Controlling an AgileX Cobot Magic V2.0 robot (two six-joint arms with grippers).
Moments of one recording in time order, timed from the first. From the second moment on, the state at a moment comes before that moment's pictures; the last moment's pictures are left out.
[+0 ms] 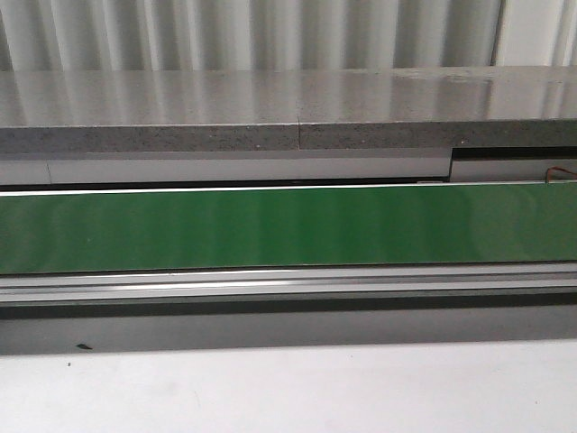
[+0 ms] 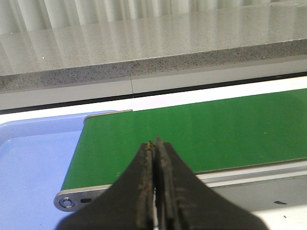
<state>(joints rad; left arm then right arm) -0.06 0.00 0.00 0.00 0.21 0.10 -0.12 1.16 -0.90 0.03 0.93 0.02</state>
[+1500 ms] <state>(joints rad) -0.06 0.00 0.00 0.00 0.21 0.10 -0.49 1.91 -1.18 0.03 0.75 -0.17</state>
